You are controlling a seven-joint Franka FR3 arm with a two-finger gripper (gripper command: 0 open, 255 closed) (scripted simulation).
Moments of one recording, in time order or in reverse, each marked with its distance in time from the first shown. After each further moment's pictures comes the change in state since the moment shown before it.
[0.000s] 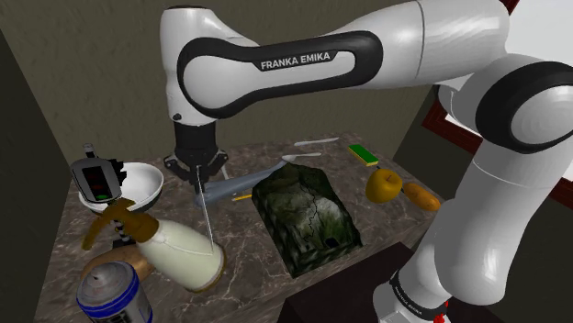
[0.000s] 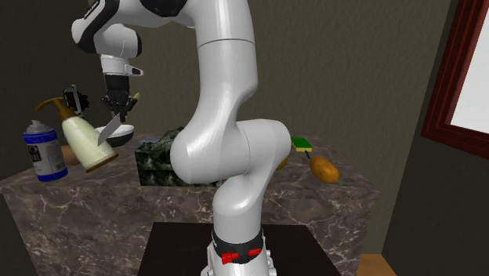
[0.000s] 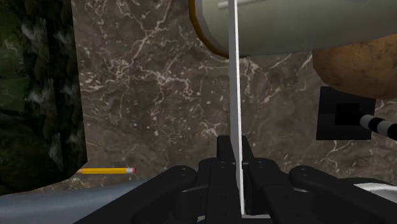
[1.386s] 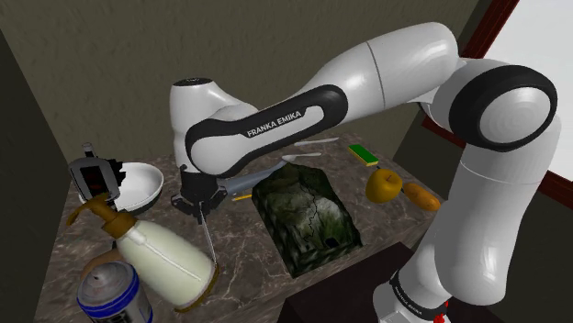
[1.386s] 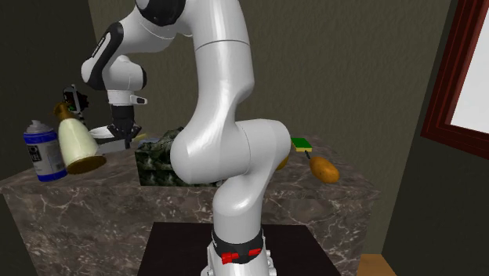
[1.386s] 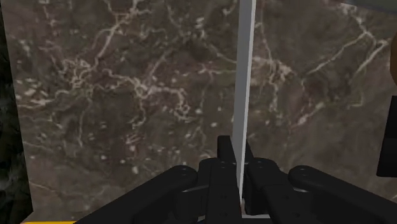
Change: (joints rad) arm 0.009 0.090 -0.008 -0.174 -0.030 0.259 0.004
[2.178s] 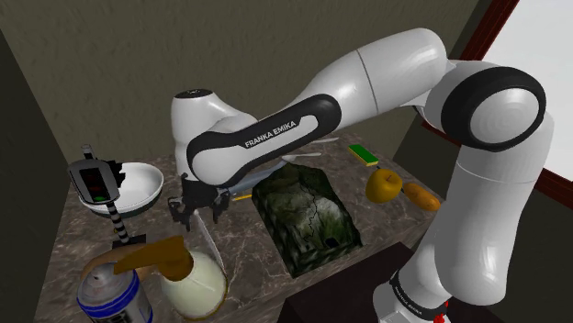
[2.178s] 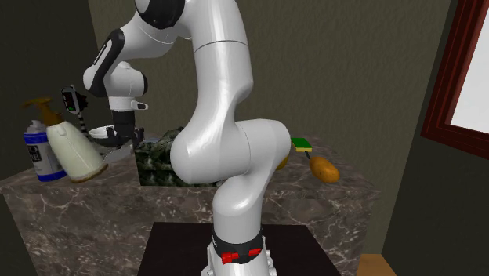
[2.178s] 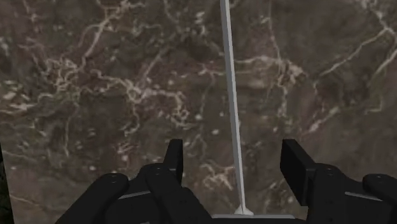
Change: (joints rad) arm 0.003 0.028 -0.004 -0.022 -0.010 0.049 0.003
